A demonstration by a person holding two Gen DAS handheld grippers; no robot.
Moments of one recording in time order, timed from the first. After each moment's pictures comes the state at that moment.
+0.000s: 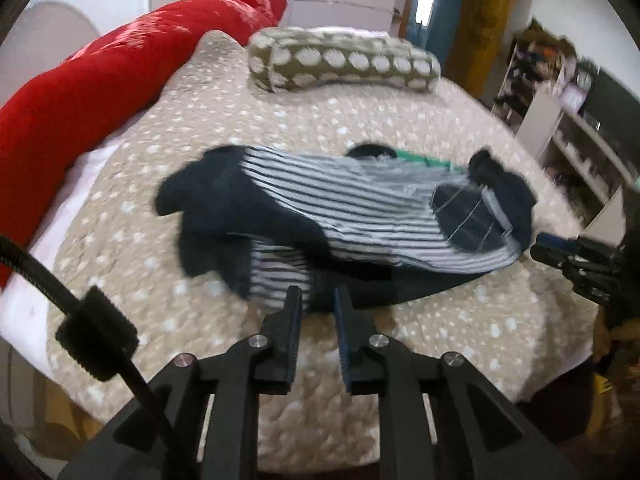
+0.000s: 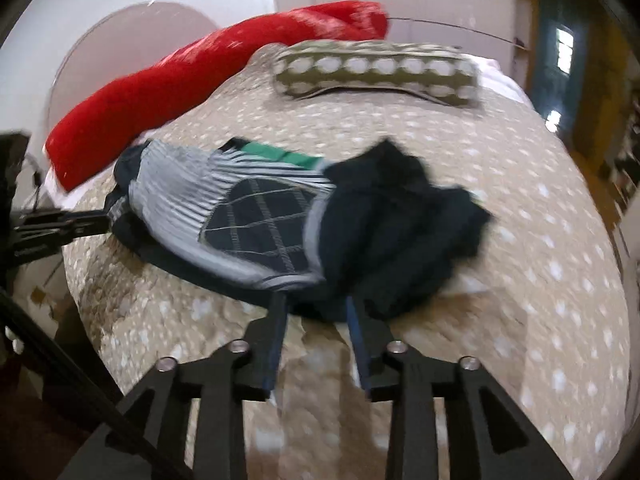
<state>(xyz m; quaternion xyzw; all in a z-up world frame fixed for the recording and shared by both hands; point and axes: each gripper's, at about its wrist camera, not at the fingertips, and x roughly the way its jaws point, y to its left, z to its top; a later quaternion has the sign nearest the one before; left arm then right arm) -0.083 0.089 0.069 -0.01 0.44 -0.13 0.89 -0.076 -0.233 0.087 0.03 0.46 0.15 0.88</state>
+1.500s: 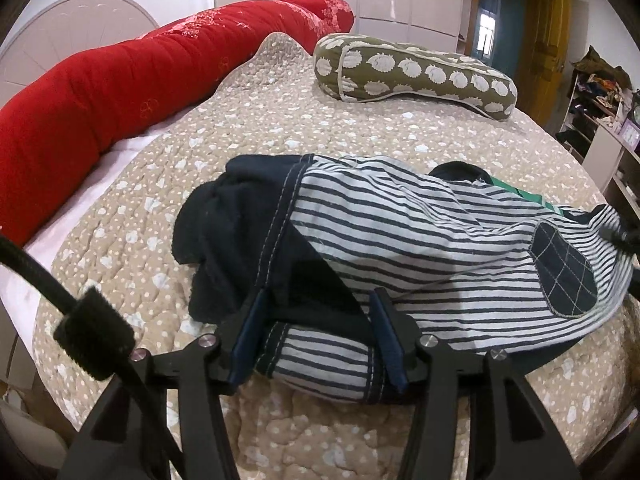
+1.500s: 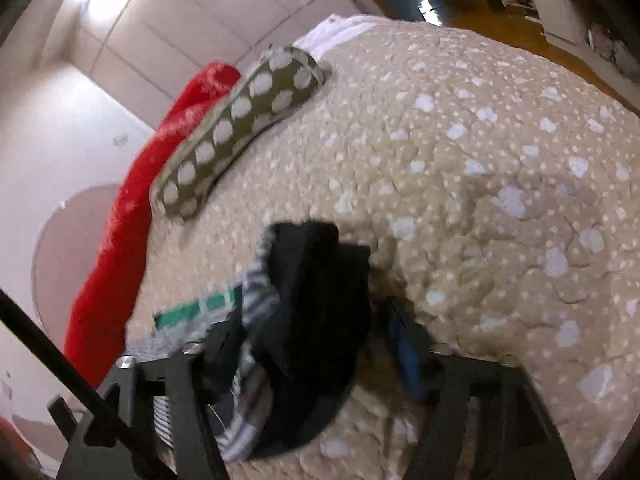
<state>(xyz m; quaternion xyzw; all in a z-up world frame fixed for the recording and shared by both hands) -0.039 0.079 0.021 -0.01 0.41 -0.01 0.91 -0.013 -0.318 0.032 0.40 0.43 0.06 0.81</state>
